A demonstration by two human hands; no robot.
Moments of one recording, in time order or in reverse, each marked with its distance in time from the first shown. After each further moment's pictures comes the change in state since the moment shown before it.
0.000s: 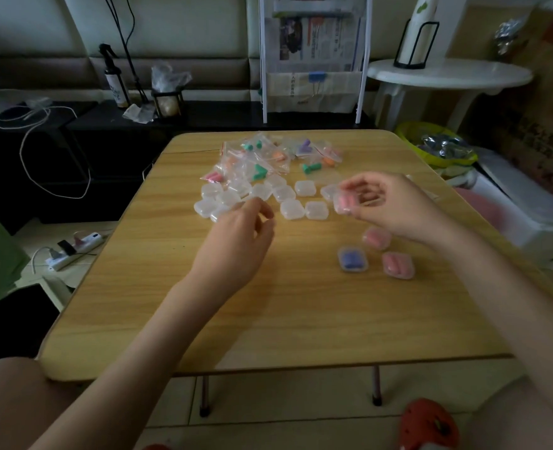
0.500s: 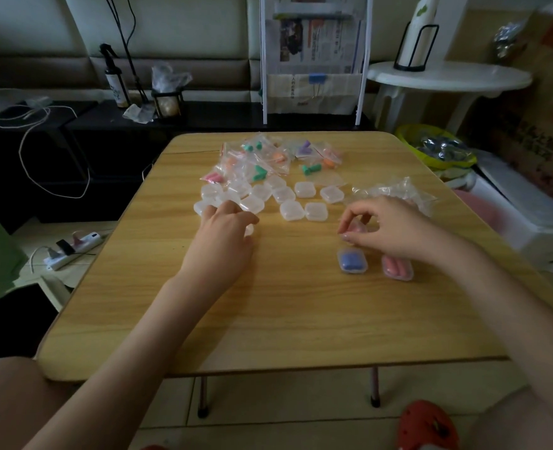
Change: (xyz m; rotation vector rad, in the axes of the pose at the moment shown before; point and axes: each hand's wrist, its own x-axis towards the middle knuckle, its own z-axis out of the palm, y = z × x) left_hand 0.007 -0.021 -0.001 0.303 -0.075 -0.019; right_hand -0.011 0.004 0.004 -0.419 -0.159 0.013
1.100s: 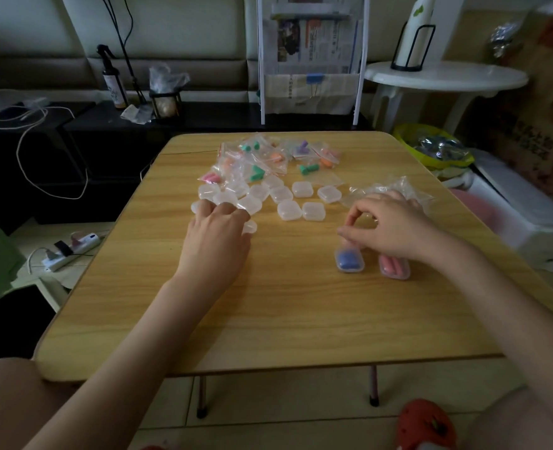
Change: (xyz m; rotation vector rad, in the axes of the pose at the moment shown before) left_hand -0.003 0.001 0.002 0.140 0.104 0.000; right_hand -0.007 -0.003 -0.001 -0.157 0.033 0.096
